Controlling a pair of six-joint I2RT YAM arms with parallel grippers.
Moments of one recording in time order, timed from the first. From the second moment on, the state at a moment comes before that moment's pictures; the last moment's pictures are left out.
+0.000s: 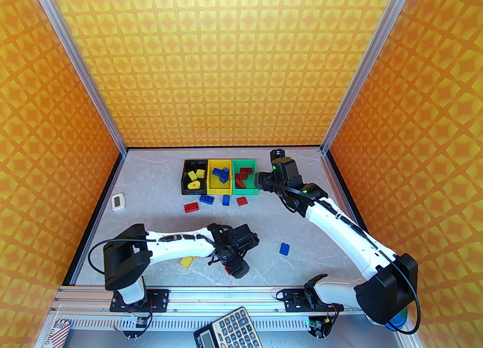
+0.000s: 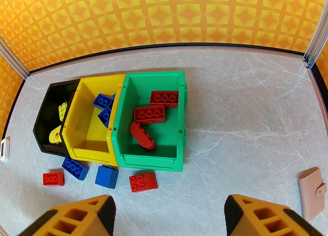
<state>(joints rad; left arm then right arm) -1.18 1.77 1.16 -0.70 0.12 -0.22 0.44 1.31 1.17 -0.51 0.21 0.33</state>
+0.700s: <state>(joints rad) -1.19 1.83 1.17 -0.75 0.12 -0.21 0.44 1.31 1.17 -0.53 0.21 0.32</state>
